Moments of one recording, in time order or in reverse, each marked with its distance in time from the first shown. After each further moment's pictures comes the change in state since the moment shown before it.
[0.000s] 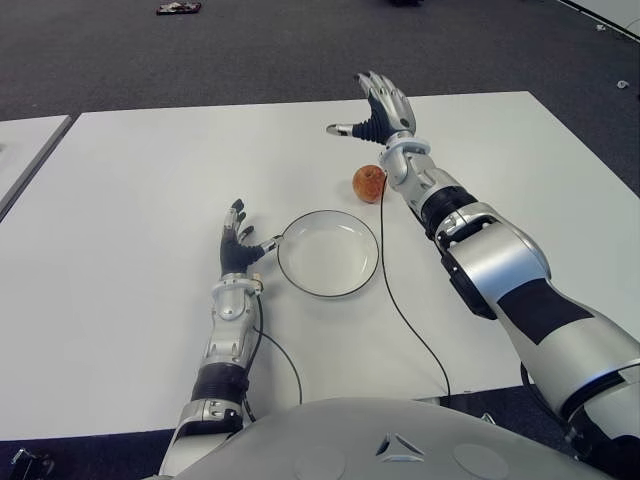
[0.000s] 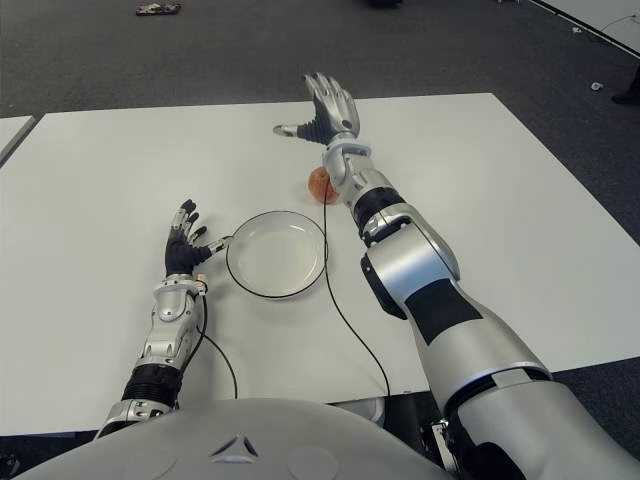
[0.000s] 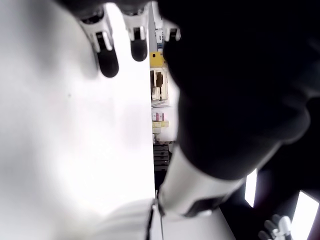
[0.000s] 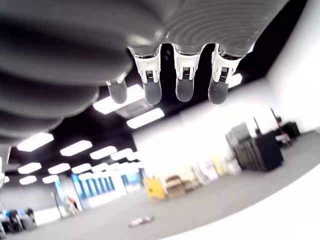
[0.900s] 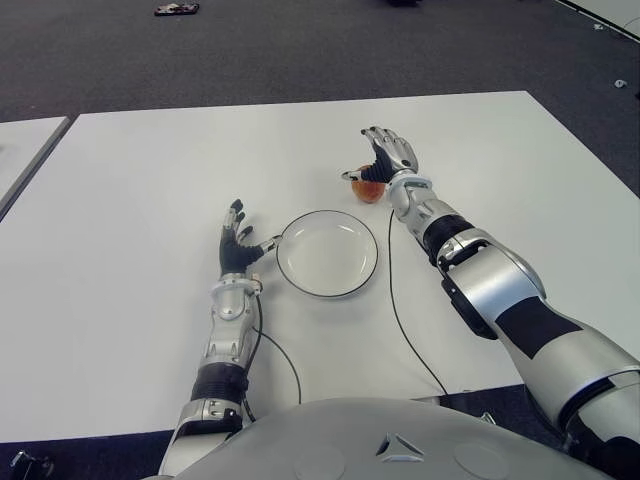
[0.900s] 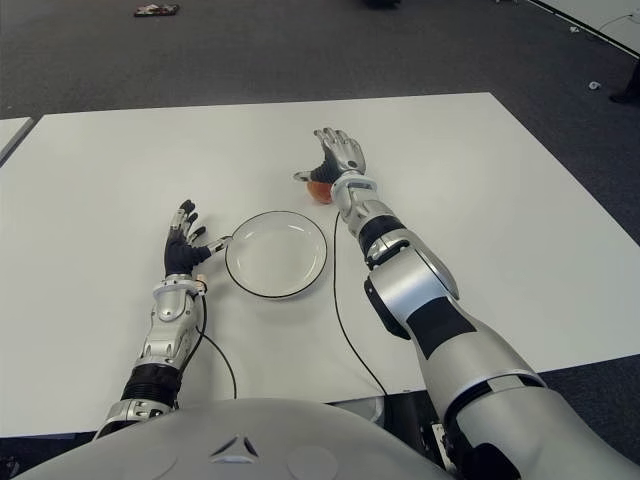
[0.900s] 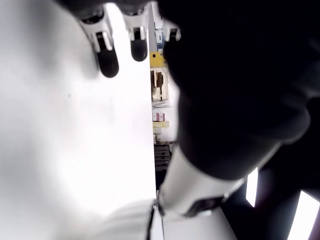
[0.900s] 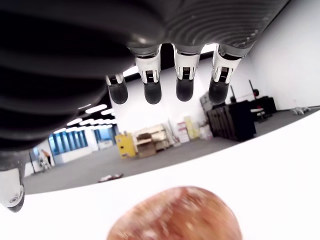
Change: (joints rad) left arm 0.000 0.002 0.000 -0.010 0.002 0.019 0.001; right arm 0.117 -0.007 0.062 0.021 -0.033 0.062 0.050
